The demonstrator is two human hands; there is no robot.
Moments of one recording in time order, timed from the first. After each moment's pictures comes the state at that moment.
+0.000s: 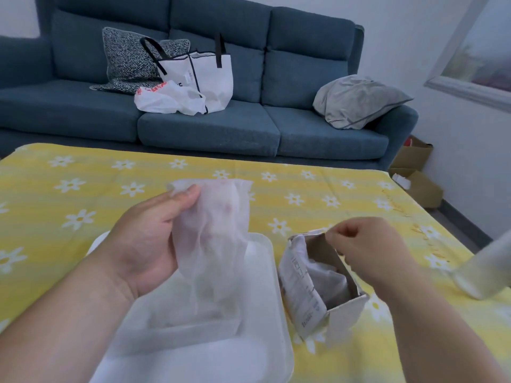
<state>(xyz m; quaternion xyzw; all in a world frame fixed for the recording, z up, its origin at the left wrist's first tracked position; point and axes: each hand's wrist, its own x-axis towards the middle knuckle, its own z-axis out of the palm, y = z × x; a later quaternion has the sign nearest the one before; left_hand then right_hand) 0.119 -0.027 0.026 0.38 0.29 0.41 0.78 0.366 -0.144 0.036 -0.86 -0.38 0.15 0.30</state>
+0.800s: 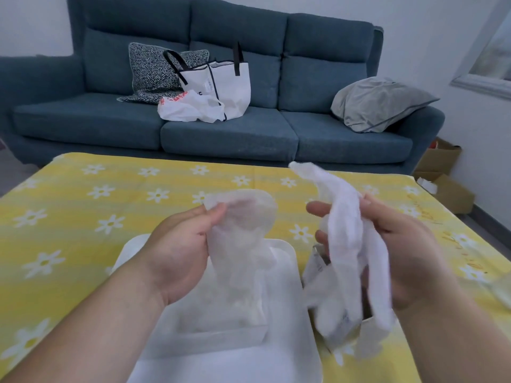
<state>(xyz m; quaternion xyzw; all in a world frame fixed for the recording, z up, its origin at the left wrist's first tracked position) 0.115 -0.026 0.022 0.43 0.32 0.38 0.76 0.322 -0.141 0.070 -0.47 -0.26 0.53 0.65</state>
